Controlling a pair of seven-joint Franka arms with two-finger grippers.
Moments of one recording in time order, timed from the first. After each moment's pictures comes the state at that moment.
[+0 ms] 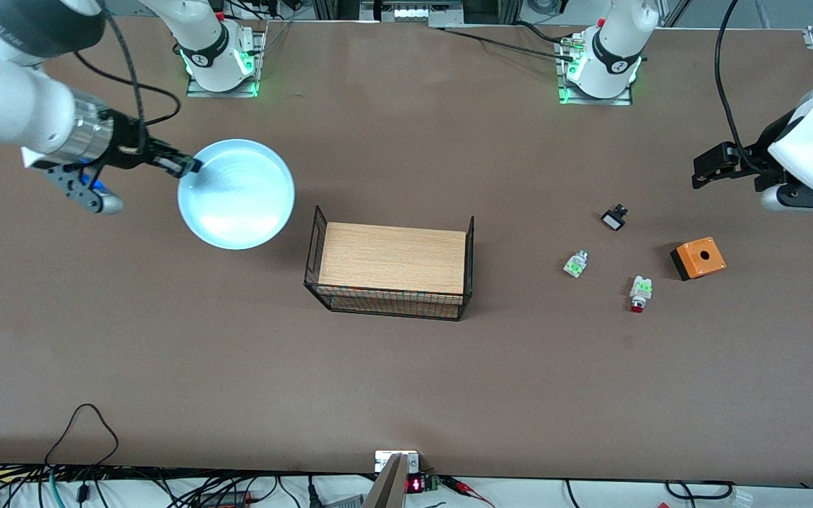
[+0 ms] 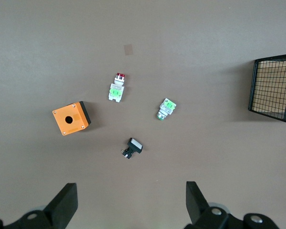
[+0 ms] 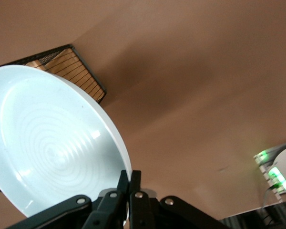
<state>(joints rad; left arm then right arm) -0.10 0.09 0.03 -1.49 -0.02 1.49 -0.04 0.19 0.05 0.04 -1.72 0.35 1.60 0.85</state>
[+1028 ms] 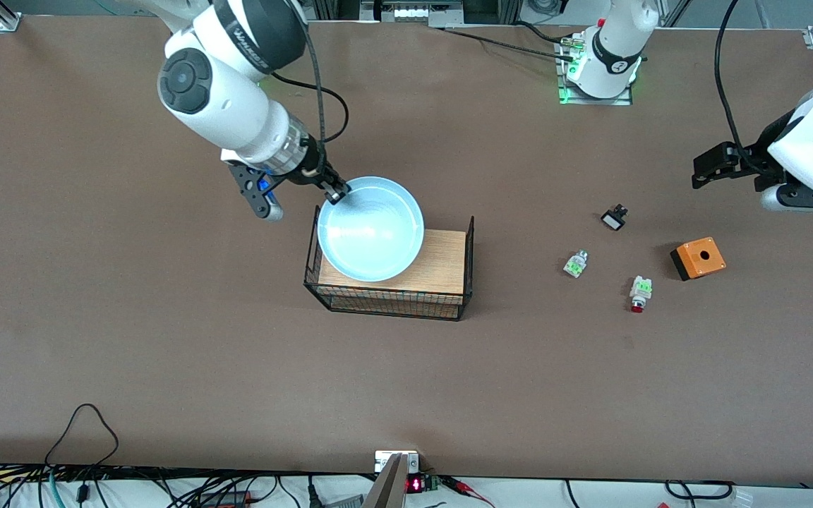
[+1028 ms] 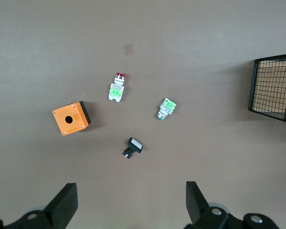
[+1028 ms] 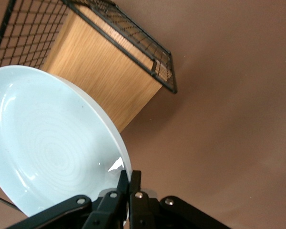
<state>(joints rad) -0.10 0.09 0.03 -1.49 -0.02 1.49 -0.04 0.55 0.25 0.04 -1.69 0.35 2.02 1.41</state>
